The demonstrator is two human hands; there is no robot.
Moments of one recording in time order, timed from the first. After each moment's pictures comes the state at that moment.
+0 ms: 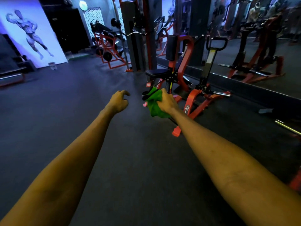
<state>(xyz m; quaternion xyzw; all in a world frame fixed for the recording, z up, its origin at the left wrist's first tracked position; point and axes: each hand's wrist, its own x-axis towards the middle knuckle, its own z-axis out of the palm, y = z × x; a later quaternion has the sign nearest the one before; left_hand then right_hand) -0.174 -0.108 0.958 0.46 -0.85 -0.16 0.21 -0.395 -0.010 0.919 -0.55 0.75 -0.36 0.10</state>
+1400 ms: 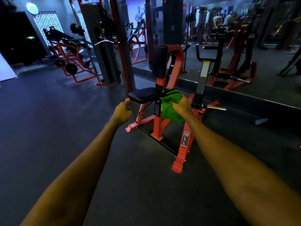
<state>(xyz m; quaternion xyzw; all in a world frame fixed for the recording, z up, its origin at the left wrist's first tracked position) -0.428 -0.663 0.919 0.37 -0.88 -0.22 0.22 -0.641 -0.496 0.913 -0.30 0.80 -0.51 0.07</state>
